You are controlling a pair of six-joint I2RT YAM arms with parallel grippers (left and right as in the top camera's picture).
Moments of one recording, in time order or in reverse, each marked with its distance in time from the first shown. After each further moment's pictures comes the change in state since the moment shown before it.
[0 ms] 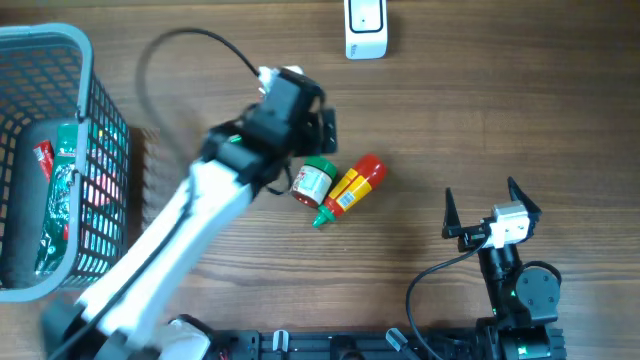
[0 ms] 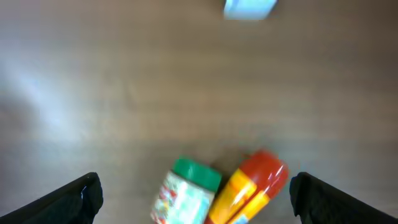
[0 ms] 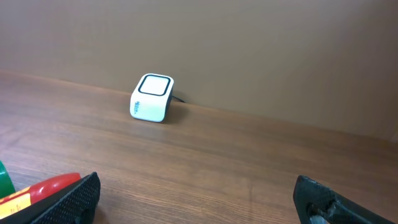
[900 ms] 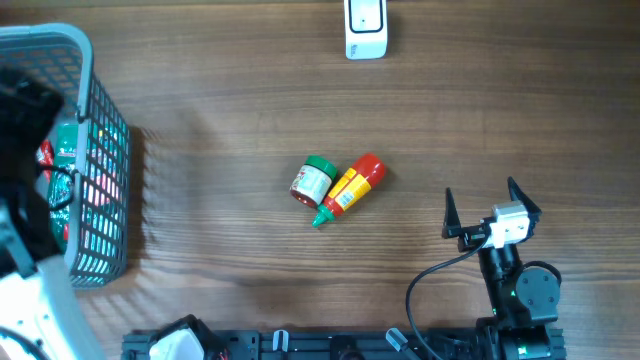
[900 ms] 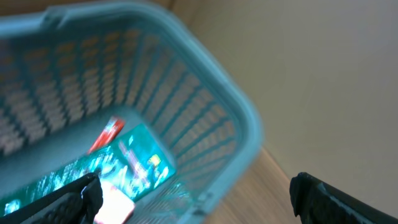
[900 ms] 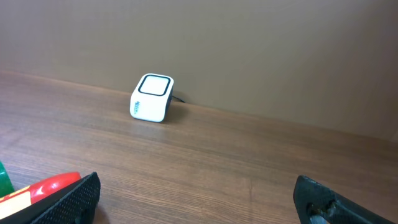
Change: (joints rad) left arm 1.047 -0.300 0.193 -0.111 0.083 -0.054; right arm 0.000 0.000 0.000 0.000 0.000 0.000
